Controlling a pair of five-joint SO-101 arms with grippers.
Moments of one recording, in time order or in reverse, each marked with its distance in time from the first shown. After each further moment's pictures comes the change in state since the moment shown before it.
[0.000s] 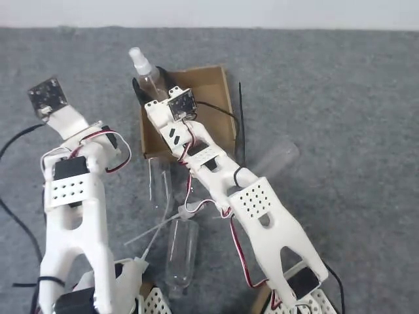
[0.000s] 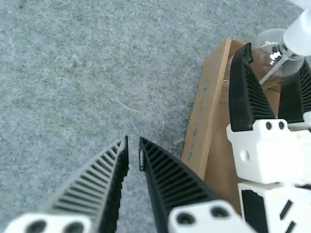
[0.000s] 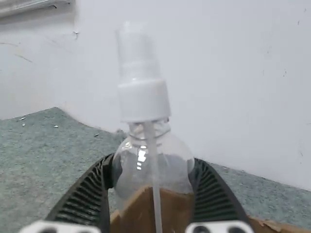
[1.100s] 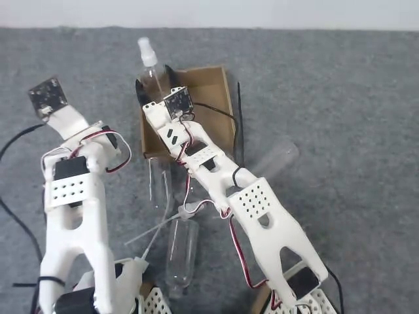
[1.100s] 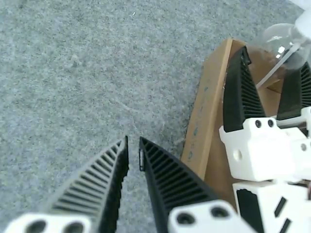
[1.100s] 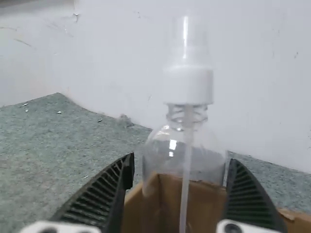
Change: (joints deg) left arm 0.0 0.0 0.0 0.0 0.0; right arm -0.4 0.0 -0.6 5.0 -0.3
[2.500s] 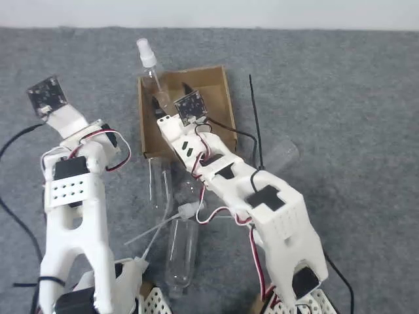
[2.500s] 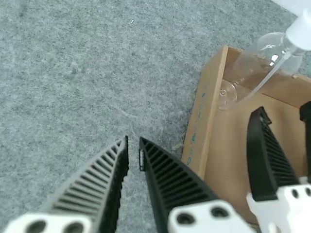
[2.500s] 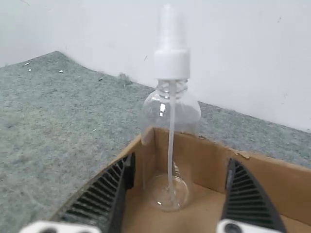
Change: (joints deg) left arm 0.0 0.0 0.0 -1.4 0.0; right arm 0.6 -34.3 47.5 -1.2 -0.4
